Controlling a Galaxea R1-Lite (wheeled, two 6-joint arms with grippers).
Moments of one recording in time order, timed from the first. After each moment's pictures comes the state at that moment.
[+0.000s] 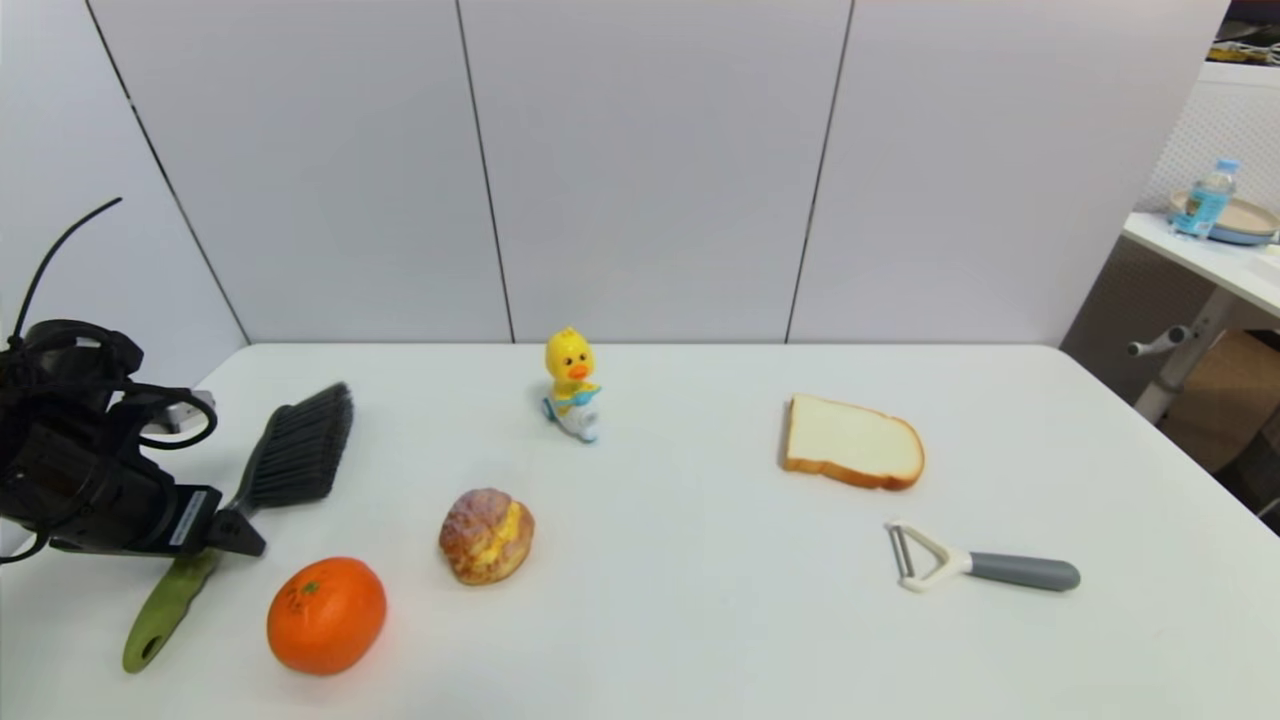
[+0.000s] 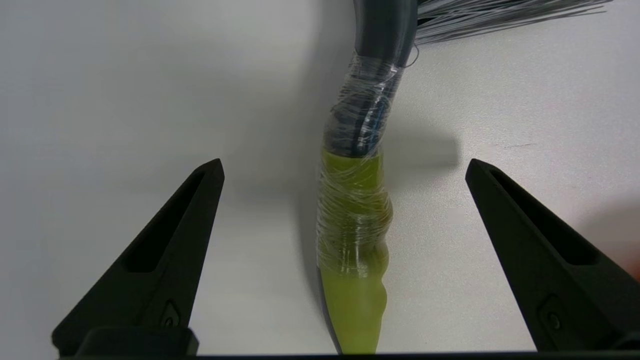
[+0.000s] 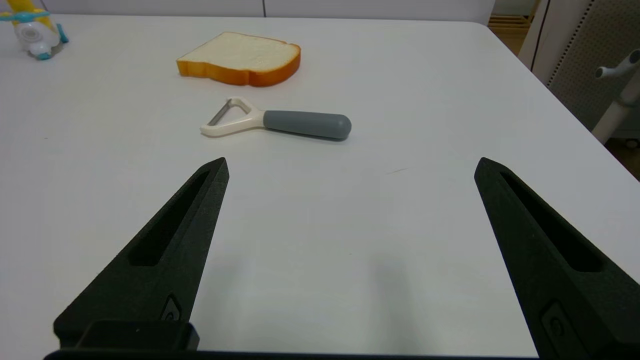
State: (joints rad) left arm 0.25 1.73 -1.01 0.43 -0.08 0.27; right arm 0.00 0.00 0.00 0.00 0.01 -0.01
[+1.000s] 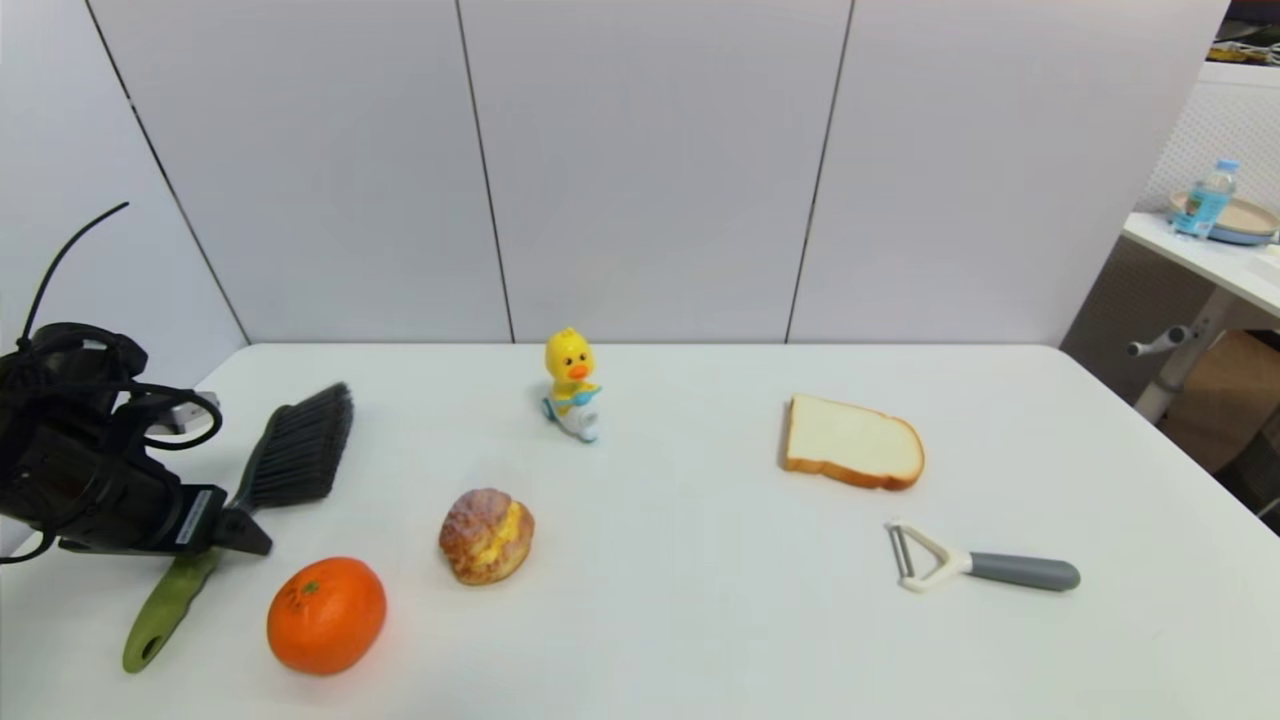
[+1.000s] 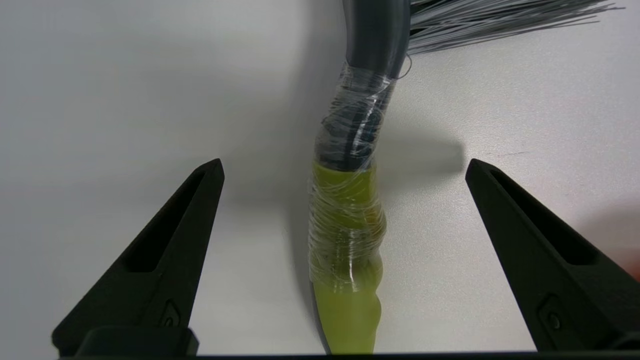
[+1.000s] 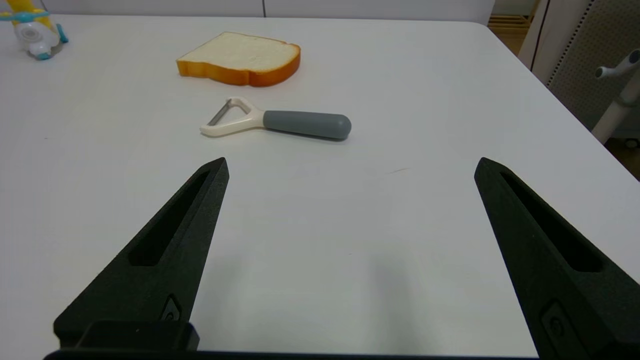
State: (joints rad) left arm 0.25 1.75 -1.02 0.42 -0.11 0.26; right arm 0.00 0.00 0.00 0.00 0.01 -0.01
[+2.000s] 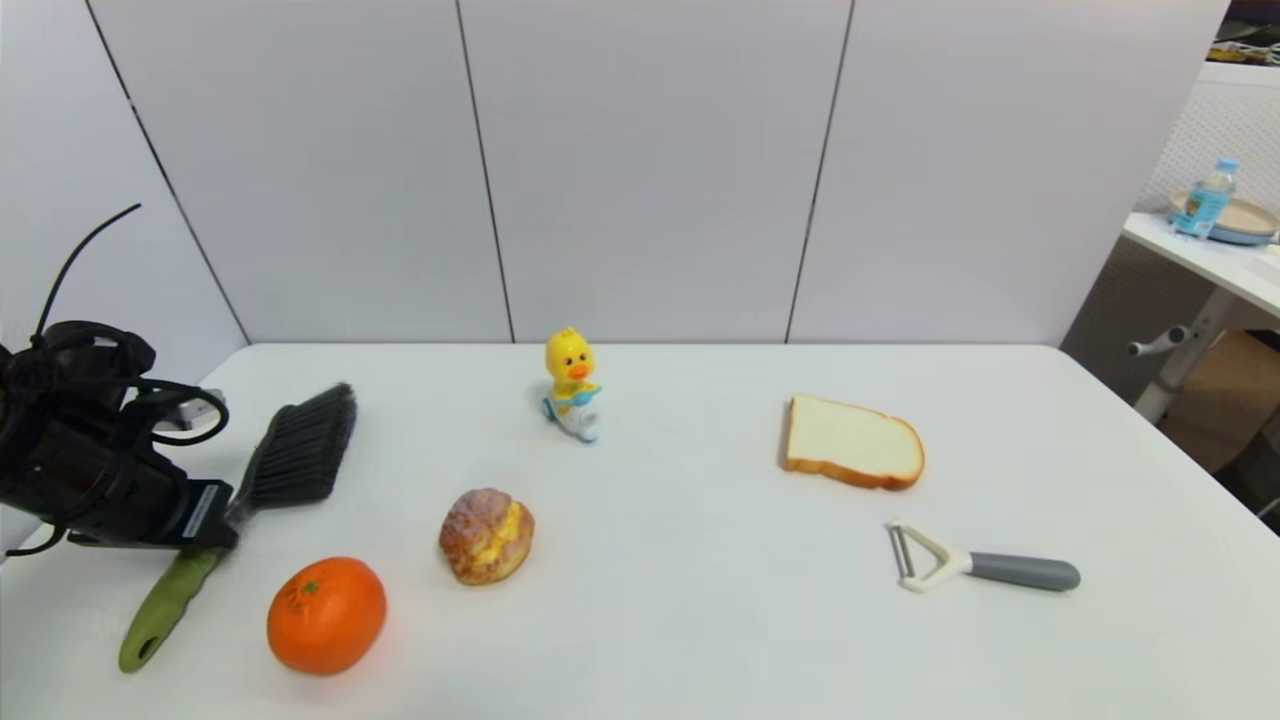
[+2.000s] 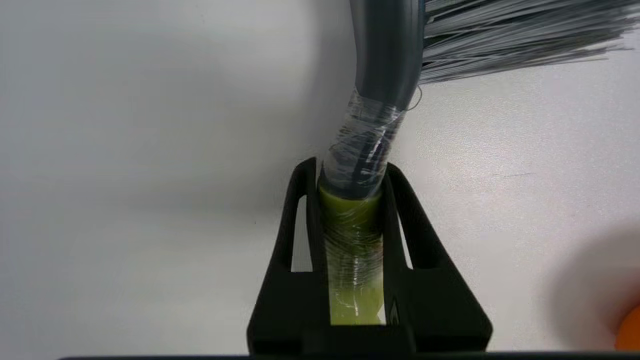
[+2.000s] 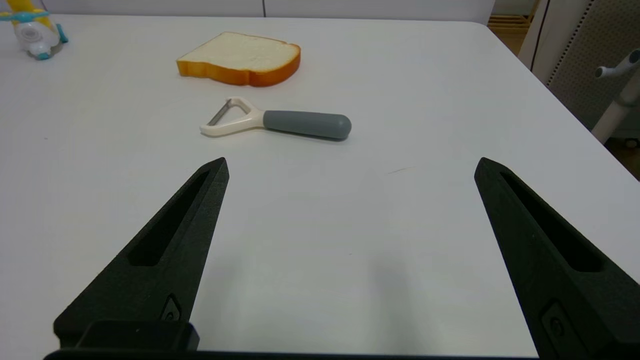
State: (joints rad) left arm 0.25 1.78 -1.04 0.42 -0.11 0.26; right arm 0.00 0.00 0.00 0.00 0.01 -0.01
